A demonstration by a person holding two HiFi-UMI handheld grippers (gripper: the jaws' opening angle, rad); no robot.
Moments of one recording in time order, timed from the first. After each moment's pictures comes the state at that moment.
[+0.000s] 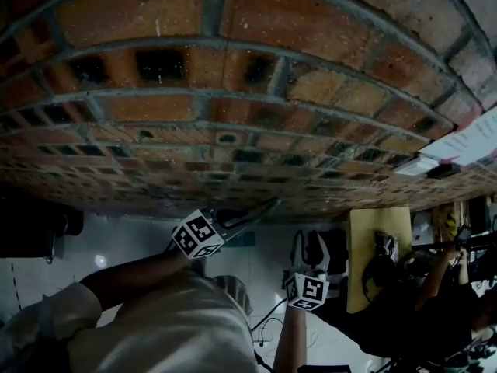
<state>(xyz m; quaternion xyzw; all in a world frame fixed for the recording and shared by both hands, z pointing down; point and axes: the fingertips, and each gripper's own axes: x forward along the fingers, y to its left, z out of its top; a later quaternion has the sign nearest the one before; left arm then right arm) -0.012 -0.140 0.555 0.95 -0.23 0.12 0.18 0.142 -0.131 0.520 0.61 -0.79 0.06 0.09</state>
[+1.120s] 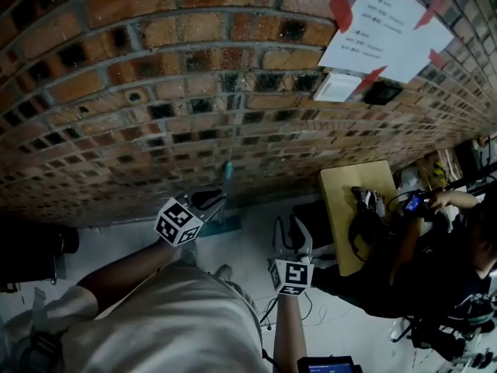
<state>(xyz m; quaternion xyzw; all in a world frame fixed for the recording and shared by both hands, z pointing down) 0.066 -0.100 0.541 0.94 -0.27 0.15 0.14 0.228 -0.041 0.508 0.62 -0.78 0.05 0.10</state>
